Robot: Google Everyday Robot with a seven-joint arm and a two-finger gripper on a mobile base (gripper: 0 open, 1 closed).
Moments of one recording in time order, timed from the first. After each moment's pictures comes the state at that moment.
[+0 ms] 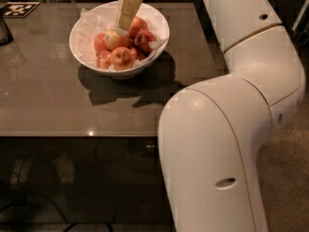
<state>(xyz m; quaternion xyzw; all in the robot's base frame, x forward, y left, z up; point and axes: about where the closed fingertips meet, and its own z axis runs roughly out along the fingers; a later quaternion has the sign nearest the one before) 0.698 0.072 1.015 -0.71 0.63 0.10 0.30</state>
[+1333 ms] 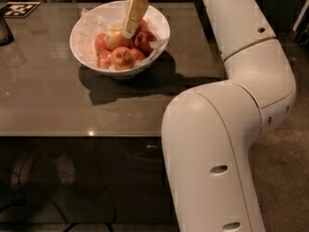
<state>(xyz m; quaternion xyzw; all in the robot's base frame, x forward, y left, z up) 0.728 0.074 1.001 -0.73 0.58 0.11 0.35</state>
